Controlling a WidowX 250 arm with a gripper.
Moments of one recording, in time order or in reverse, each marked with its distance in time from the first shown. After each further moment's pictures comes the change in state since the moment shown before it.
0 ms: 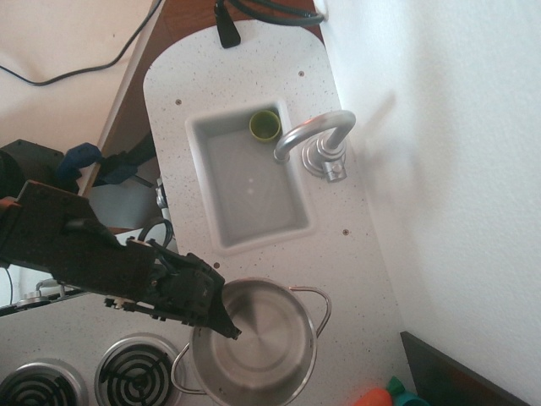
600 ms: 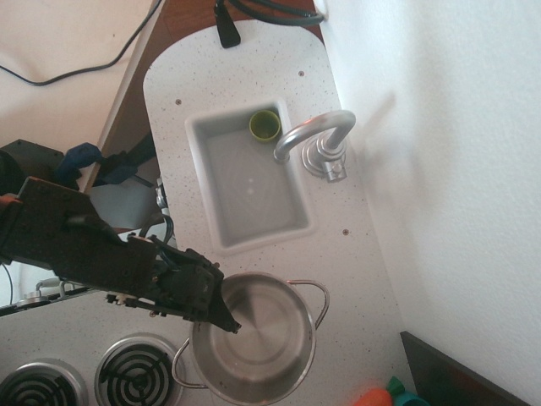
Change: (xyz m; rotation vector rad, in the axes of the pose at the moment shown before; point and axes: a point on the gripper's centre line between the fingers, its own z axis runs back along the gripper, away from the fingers) arm 0.002 0.004 0.001 0.021 -0.002 0.011
